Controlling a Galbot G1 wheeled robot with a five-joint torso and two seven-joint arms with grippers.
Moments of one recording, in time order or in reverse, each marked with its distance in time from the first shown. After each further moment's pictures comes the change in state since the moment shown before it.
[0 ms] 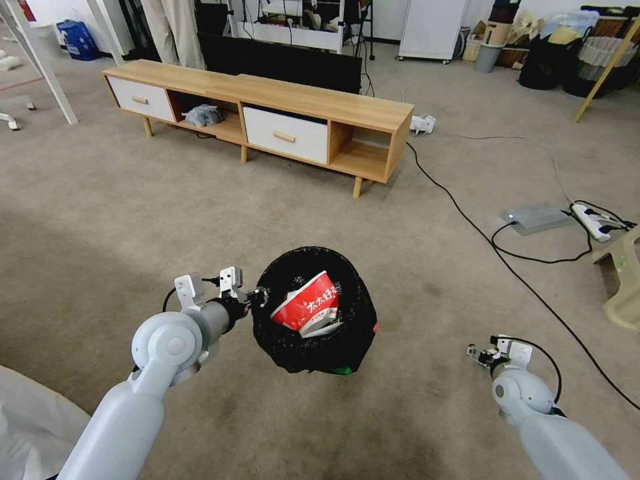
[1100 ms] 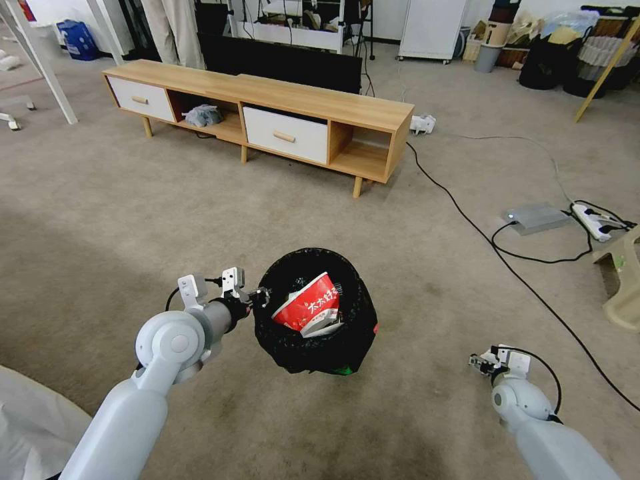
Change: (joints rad) left arm -0.010 -0.004 0.008 0.021 0.008 0.000 0.011; right arm 0.022 0.032 -0.007 -0.112 -0.066 0.038 -0.053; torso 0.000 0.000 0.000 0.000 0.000
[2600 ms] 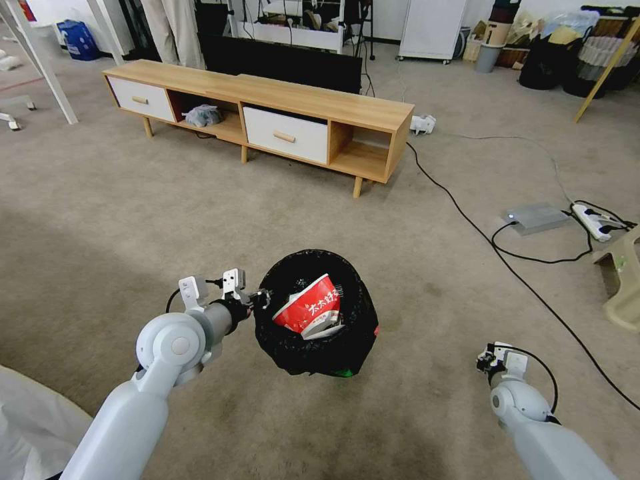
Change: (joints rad) left arm 0.011 0.000 0.002 -0.007 0.009 0.000 0.004; right arm -0.004 0.005 0.005 0.010 -0.039 0.057 -0.052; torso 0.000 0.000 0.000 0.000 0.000
